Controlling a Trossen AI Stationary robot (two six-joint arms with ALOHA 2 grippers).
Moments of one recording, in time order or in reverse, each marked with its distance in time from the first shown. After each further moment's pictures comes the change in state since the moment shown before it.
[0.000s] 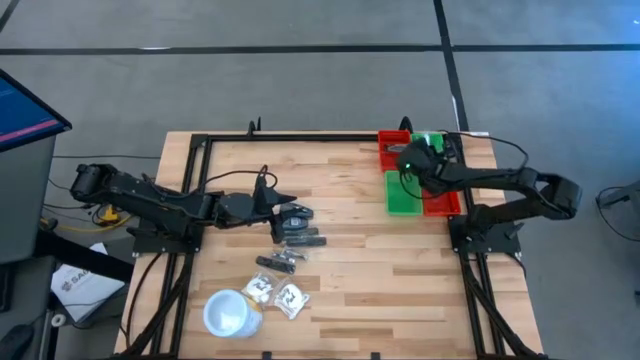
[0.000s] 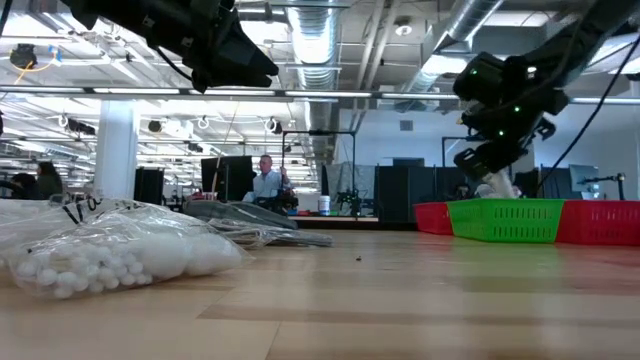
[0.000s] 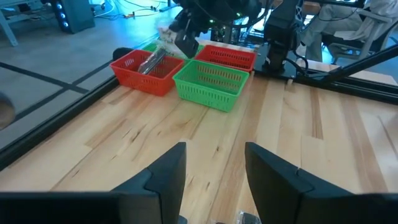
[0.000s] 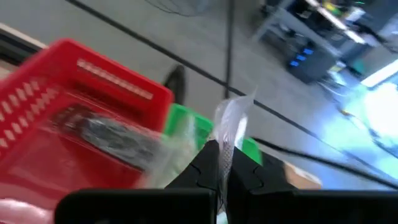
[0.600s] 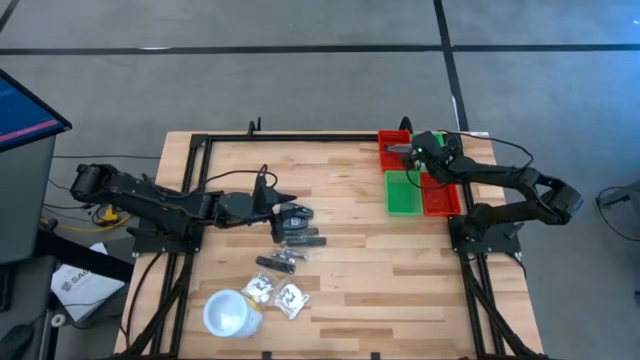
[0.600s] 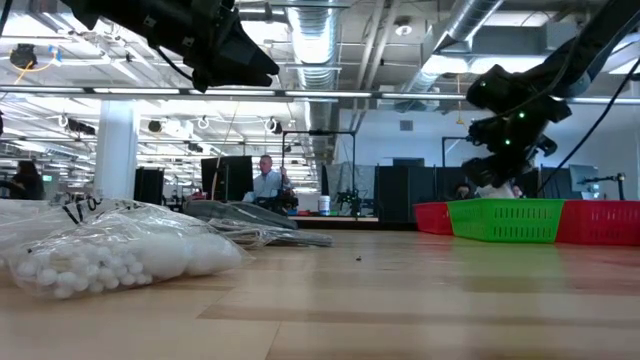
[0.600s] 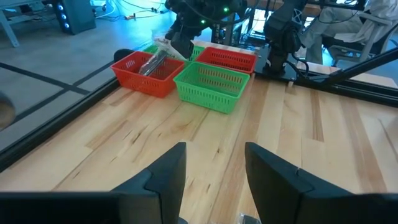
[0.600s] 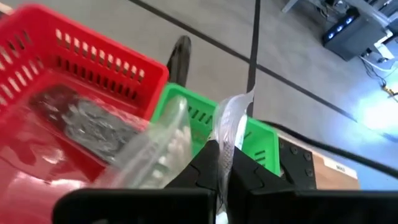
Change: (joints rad) left arm 0.004 0.000 0.000 0.007 0.000 0.000; right arm -0.220 -0.003 -0.030 0.068 -0.275 -0.098
